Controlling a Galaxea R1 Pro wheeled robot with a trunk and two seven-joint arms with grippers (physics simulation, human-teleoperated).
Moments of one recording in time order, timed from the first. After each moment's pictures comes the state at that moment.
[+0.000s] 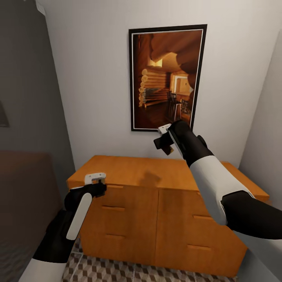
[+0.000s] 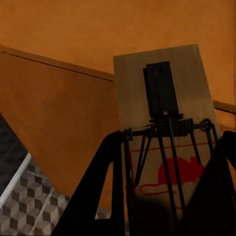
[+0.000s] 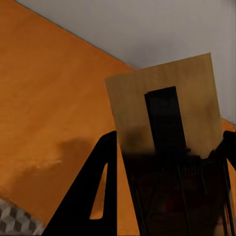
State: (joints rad) left arm -0.53 -0.02 -0.13 -1.51 0.42 0.93 0.56; right arm -1.33 0.12 0.22 -0.75 0.27 1.04 0.41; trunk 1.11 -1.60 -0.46
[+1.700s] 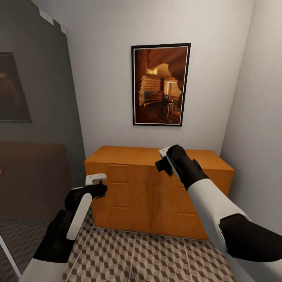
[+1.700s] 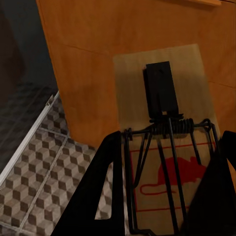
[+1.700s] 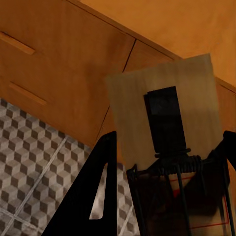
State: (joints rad) left arm -0.53 -0.02 -0.13 -1.49 0.44 0.93 0.56; right arm -1.13 0.13 0.22 -0.75 0.26 1.03 0.29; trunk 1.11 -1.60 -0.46
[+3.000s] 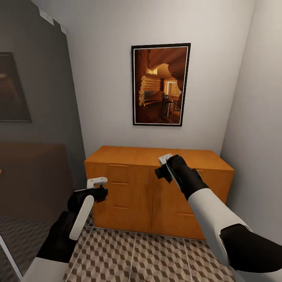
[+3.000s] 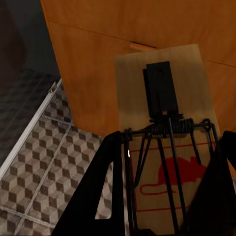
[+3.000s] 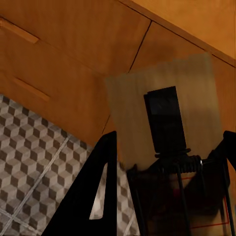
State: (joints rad) left arm -0.53 -0.03 -0.13 -1.42 0.43 0.91 0.56; right arm -1.05 0.12 0.22 -0.75 0.27 0.93 0.28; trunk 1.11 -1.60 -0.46
